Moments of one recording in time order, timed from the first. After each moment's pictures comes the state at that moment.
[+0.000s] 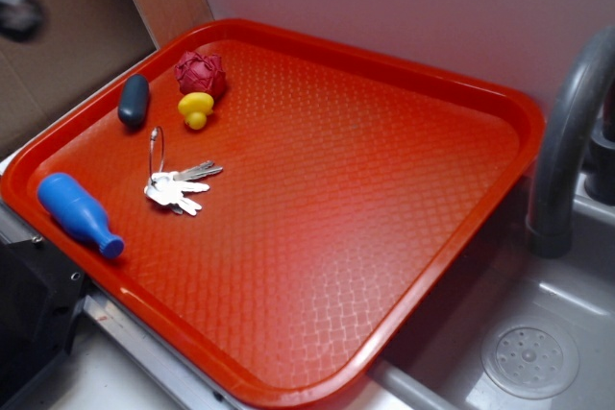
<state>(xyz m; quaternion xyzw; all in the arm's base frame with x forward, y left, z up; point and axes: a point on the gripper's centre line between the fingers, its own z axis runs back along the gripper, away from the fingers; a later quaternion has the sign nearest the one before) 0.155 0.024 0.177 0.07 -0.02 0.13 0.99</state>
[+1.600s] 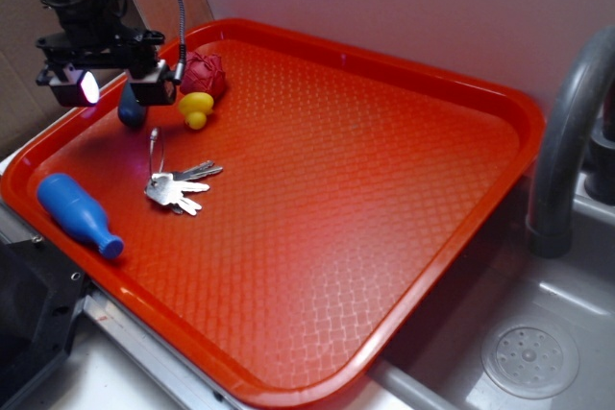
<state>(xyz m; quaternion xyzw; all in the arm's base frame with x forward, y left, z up) 0.209 0.119 0.046 0.07 -0.03 0.36 0.93</state>
